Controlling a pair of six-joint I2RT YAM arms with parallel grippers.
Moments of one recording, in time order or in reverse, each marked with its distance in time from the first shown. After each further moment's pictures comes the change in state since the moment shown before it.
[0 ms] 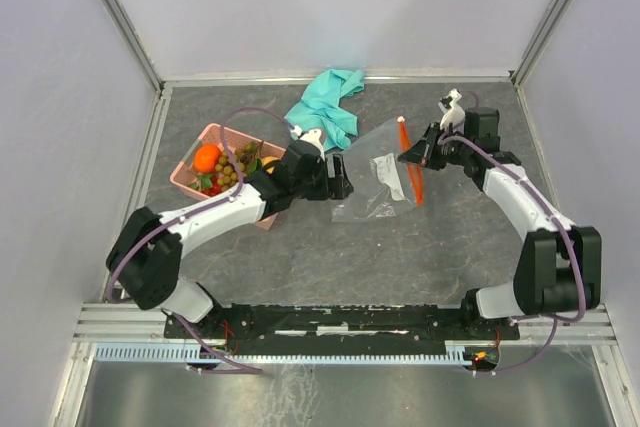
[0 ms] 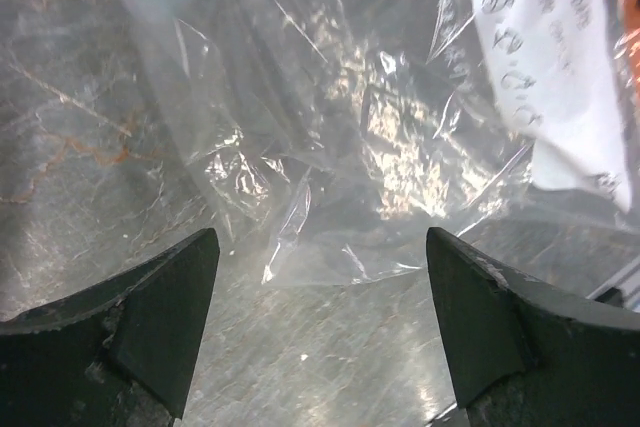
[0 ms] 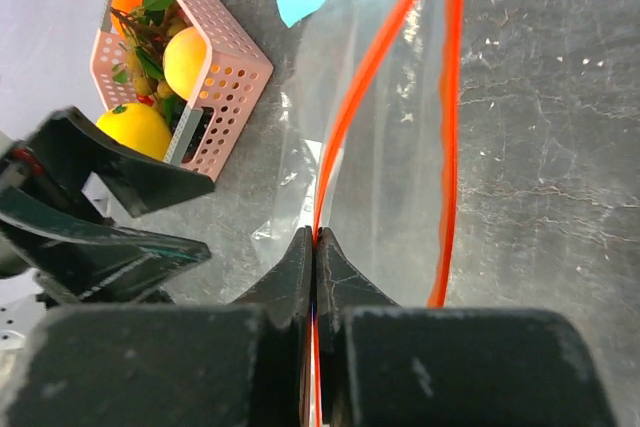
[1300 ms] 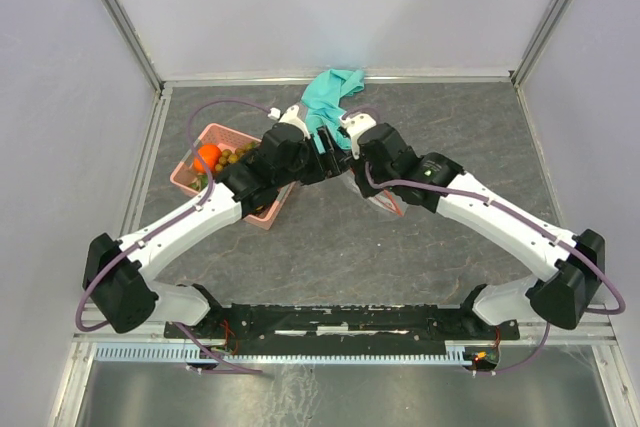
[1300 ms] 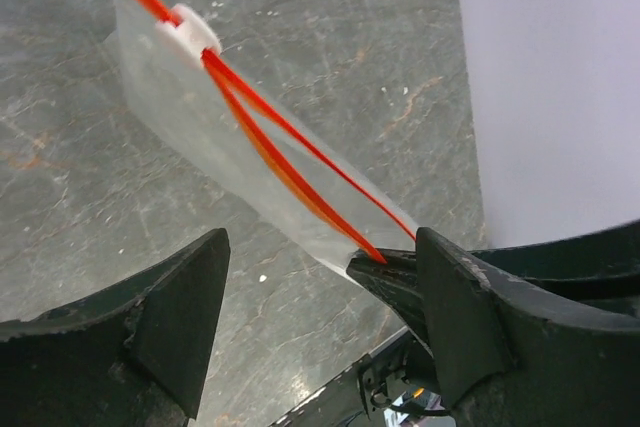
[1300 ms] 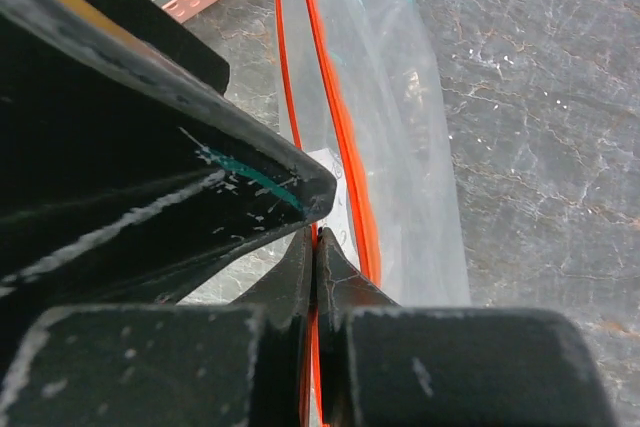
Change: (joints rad) left arm 0.000 -0.179 0.163 -0.115 -0.006 -0.226; right arm 0.741 -0.073 0.369 -0.549 0.892 -0.313
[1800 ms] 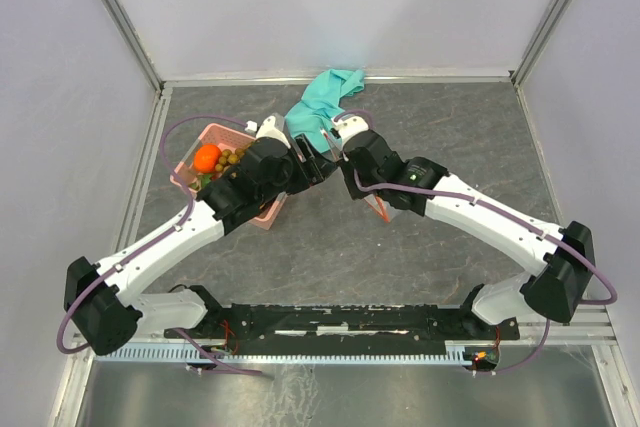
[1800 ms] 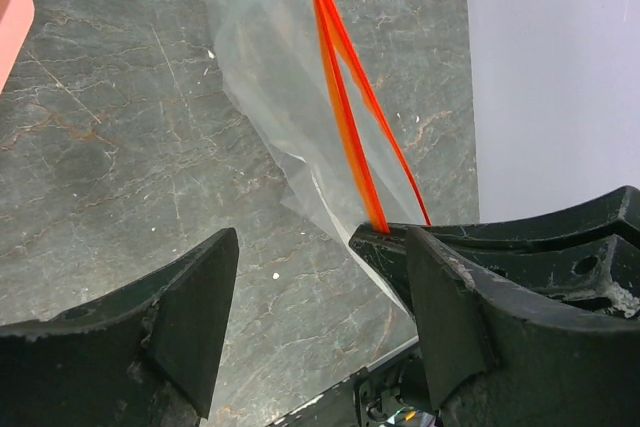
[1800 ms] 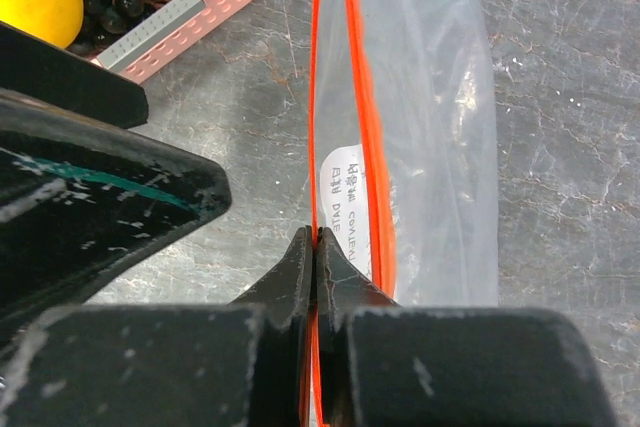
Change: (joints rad) left arm 0.000 -0.161 -0.132 -0.030 -0.122 -0.079; right arm 0.087 0.058 0.002 0.051 0.116 0.104
